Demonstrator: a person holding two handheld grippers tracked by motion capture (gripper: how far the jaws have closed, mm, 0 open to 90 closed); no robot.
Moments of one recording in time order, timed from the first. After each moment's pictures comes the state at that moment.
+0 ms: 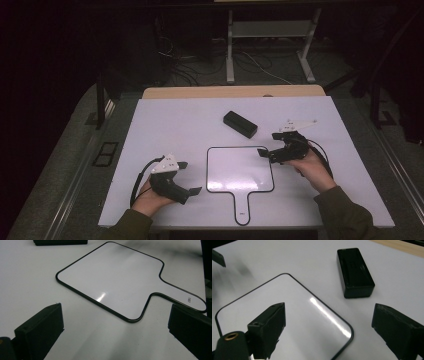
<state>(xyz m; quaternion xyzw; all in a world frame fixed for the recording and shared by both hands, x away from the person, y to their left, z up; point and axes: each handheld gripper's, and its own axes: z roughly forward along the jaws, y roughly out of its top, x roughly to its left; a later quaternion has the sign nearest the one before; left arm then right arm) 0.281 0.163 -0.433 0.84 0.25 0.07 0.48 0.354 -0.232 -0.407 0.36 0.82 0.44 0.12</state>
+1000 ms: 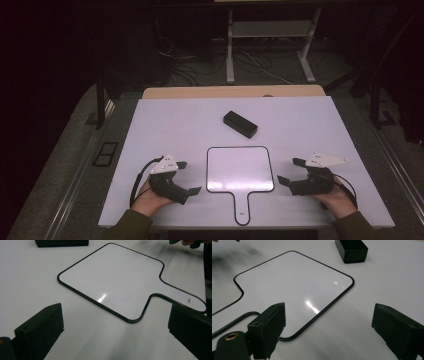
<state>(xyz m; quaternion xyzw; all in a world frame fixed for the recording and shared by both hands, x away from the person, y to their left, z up) 0.279 0.164 -0.431 0.84 0.26 0.07 0.48 0.270 -0.281 -0.438 0.37 0.79 0.46 0.15</state>
